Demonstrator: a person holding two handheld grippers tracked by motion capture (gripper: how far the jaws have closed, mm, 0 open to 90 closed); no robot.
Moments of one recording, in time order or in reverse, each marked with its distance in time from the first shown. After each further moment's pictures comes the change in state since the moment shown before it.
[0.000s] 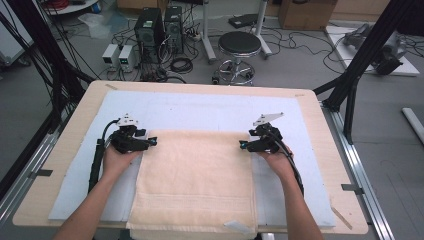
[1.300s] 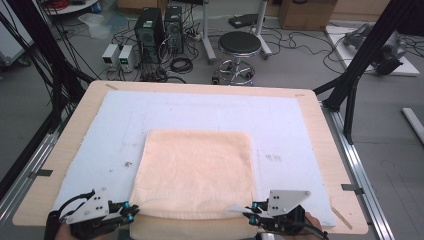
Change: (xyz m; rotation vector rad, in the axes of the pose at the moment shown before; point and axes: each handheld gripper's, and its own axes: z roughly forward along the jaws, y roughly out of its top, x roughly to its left) left arm -0.132 -0.097 -0.169 -0.006 -0.312 0.361; right arm 0.173 -0.076 -0.135 -0.062 0.301 -0.342
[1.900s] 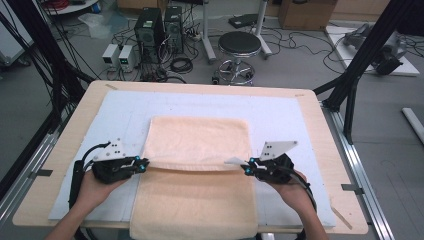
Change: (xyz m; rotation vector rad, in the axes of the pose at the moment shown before) left arm 0.098 0.035 0.044 -0.026 0.089 -0.056; right arm -0.103 0.020 0.024 -0.010 -0.127 0.093
